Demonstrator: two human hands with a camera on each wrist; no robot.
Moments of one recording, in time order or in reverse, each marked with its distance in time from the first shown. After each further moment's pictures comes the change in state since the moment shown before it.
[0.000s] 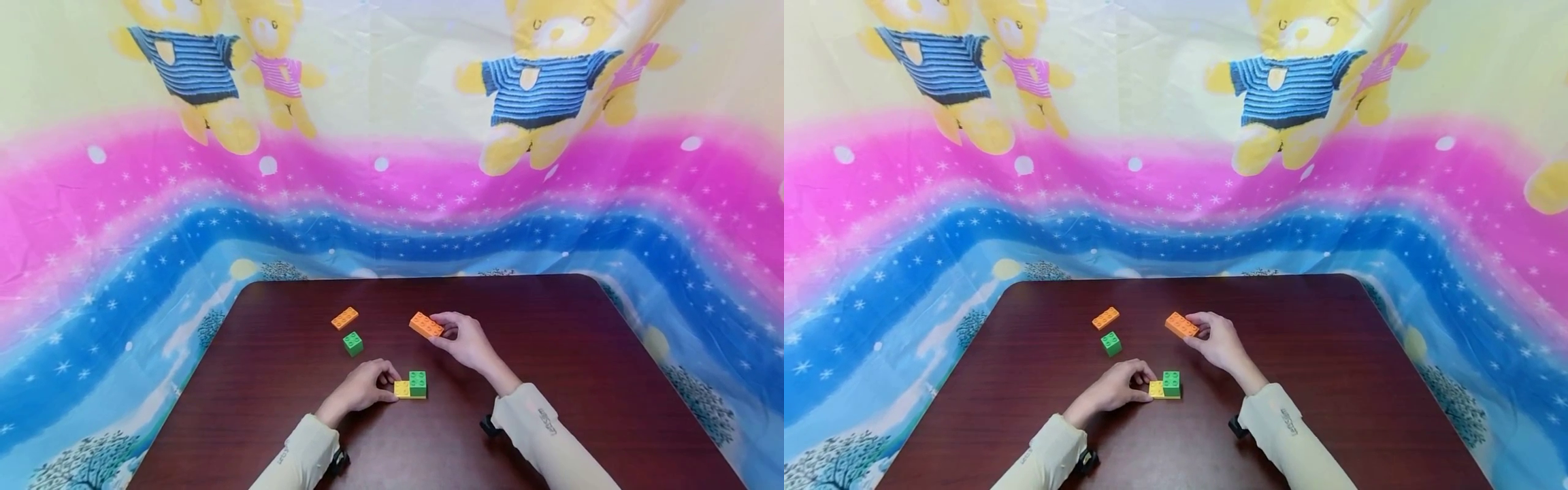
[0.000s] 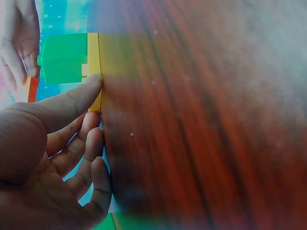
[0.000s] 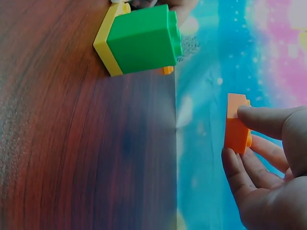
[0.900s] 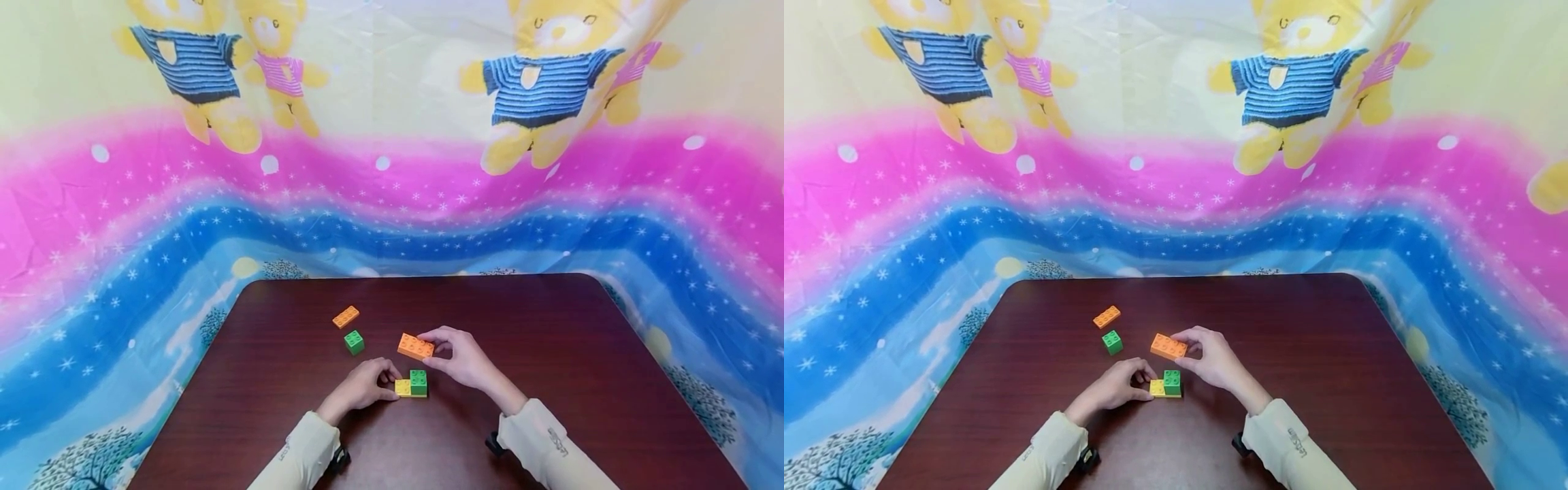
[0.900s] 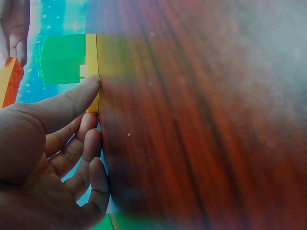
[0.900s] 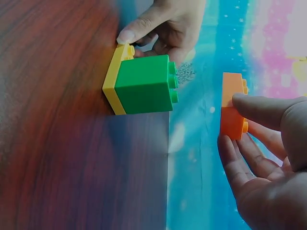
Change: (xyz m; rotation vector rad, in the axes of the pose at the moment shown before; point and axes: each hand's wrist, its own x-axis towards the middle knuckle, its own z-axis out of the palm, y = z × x) left_hand 0.001 0.002 -0.001 -0.005 -0.008 -0.022; right_hand -0.030 -0.018 0.005 0.000 -0.153 -0.117
